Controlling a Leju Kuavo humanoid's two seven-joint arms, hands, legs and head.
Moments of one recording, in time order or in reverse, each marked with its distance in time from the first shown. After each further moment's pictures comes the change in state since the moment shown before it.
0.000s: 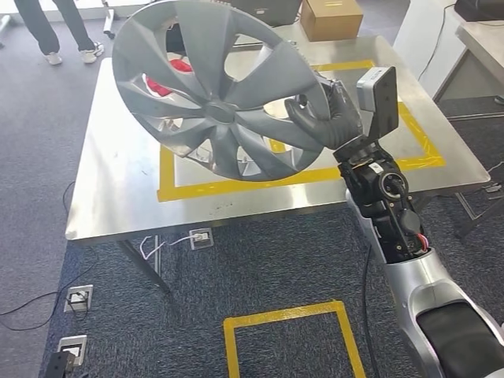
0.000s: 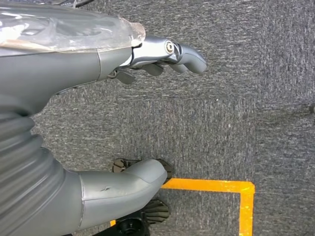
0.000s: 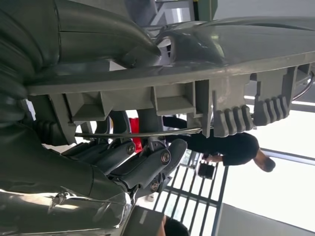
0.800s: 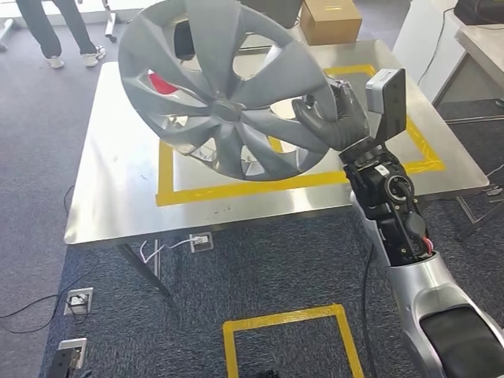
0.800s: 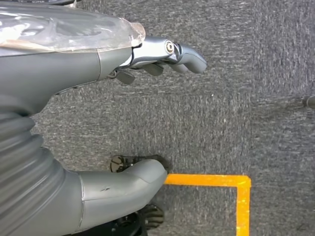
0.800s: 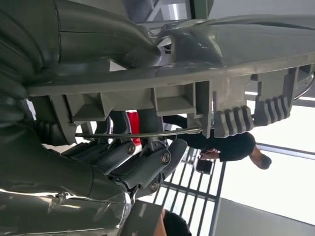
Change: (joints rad) left arm 0.000 -0.008 -0.001 0.000 -0.005 -0.001 -0.001; right arm 0.012 0.000 -0.014 -0.006 -0.001 0.000 0.003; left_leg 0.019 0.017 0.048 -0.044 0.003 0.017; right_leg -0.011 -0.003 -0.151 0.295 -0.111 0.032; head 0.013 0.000
